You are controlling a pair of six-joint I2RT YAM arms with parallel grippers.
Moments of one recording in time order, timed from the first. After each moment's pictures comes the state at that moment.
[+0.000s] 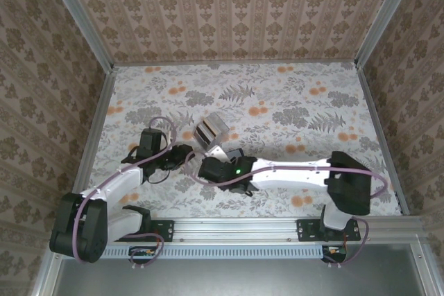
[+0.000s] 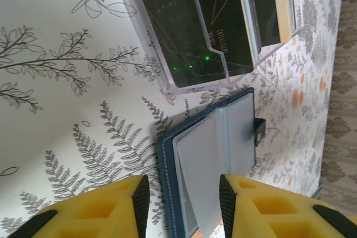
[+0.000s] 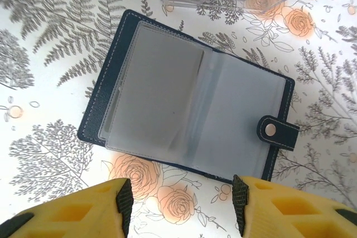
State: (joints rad) left arm -0.31 1.14 0.42 -0.12 0.58 -0.75; right arm 1.19 1.64 1.13 -0.65 0.45 0.49
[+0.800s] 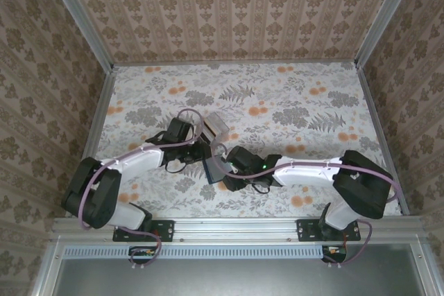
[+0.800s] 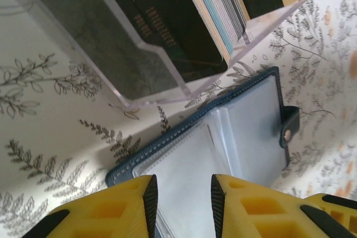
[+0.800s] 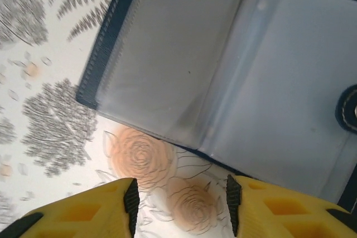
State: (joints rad) left arm -0.56 1.42 0.67 -0.25 0.38 -0.66; right arm 0.99 1.56 0.80 -0.26 0.02 0.32
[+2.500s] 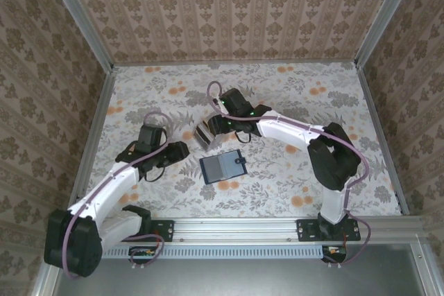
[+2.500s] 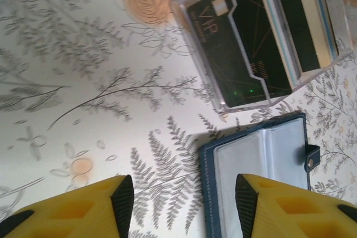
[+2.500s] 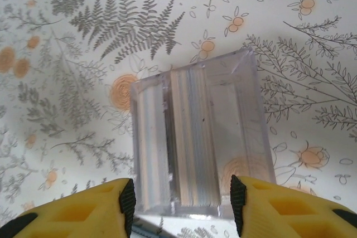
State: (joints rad) left arm -0.35 1.01 0.56 -0.46 0.26 -0.63; right arm 0.70 1.88 1.39 -0.35 -0.09 0.34
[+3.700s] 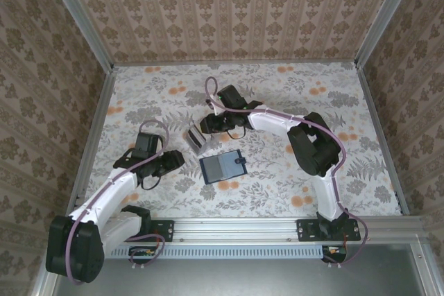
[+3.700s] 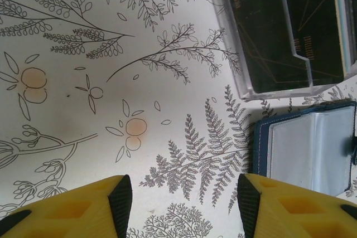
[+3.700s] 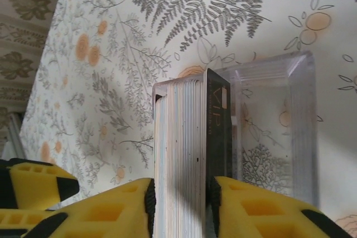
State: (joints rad) left arm -0.30 0.98 0.48 -0.51 0.27 -0.63; right arm 0.64 2.08 1.51 -0.26 -0.51 0.45
